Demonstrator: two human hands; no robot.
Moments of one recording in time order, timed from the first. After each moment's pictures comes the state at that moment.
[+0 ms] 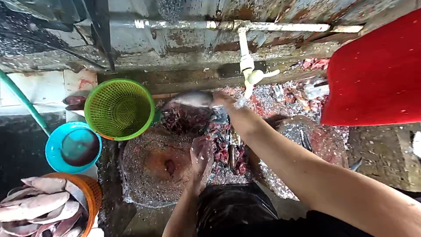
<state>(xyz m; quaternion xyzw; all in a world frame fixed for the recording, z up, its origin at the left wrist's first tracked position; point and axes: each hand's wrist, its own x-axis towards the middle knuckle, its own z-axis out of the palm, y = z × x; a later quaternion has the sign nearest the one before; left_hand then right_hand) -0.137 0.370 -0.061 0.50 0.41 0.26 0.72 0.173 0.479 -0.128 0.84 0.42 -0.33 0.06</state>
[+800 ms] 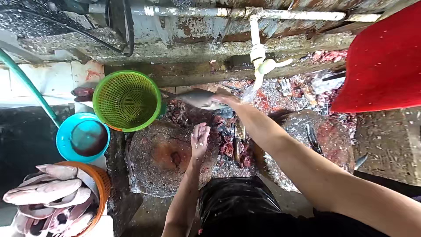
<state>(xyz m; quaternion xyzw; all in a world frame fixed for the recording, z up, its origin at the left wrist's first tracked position) -0.142 0.403 -0.063 0.52 0.42 0.23 0.71 0.114 0.470 -0.048 0.85 0.28 -0.44 -0.08</state>
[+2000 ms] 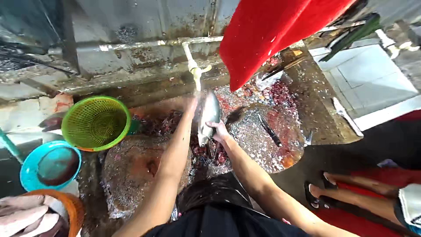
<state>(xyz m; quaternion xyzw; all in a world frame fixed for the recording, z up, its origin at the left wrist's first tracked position) 0.061 0.432 -0.002 0.65 0.42 0.11 0.62 0.058 0.244 -0.037 0.53 -0.04 -0.41 -0.74</state>
